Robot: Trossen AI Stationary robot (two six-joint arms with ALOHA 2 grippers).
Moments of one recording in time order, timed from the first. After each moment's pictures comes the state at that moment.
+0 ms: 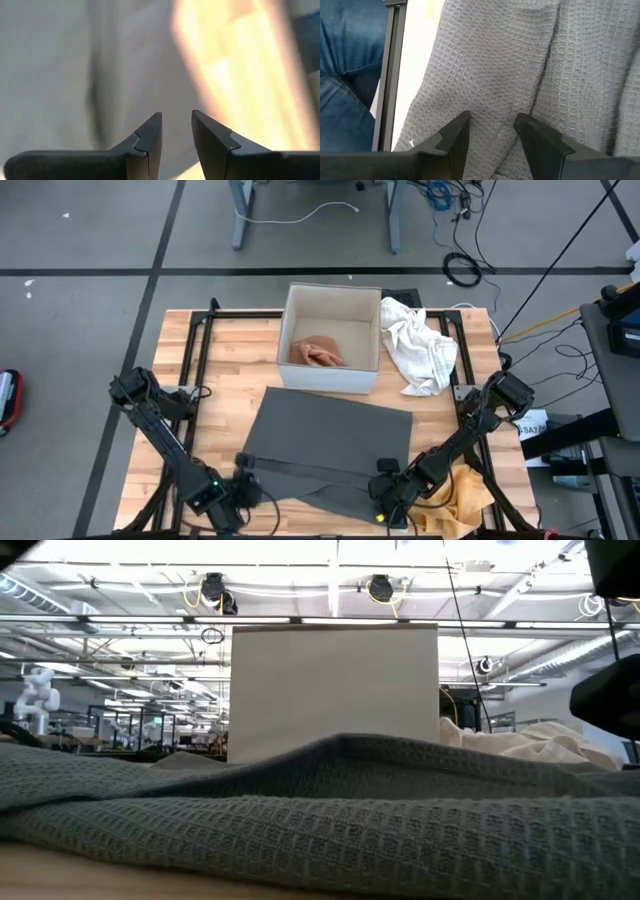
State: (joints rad) left arm -0.92 1.70 1.17 -0.74 -0.35 -0.60; right arm 0.75 1.83 0.96 -0.16 0.10 0.77
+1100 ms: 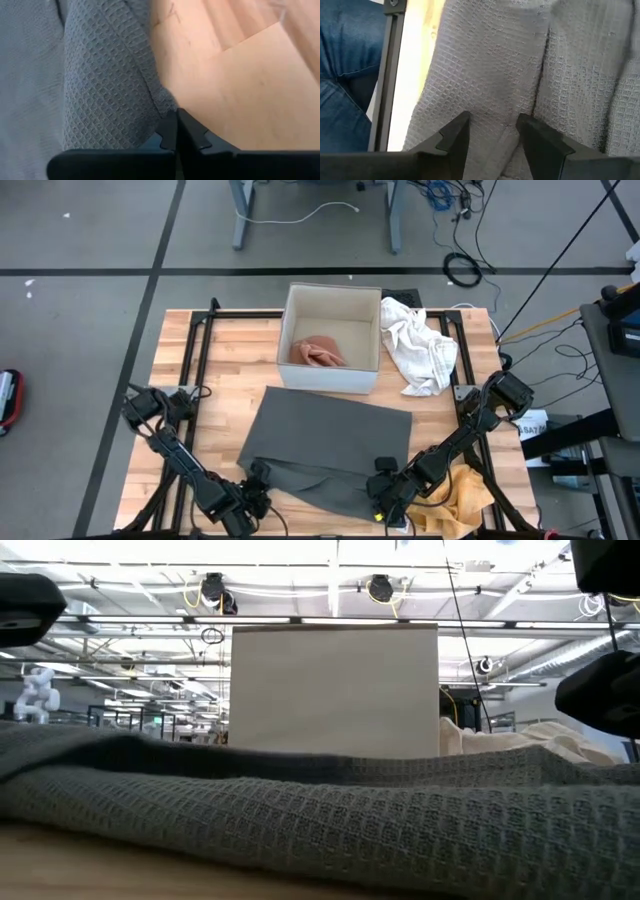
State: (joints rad) left arm -0.90 1.92 1.11 -0.62 -0.46 -0.36; right arm 0.74 1.83 0.98 -0.15 0.11 0.74
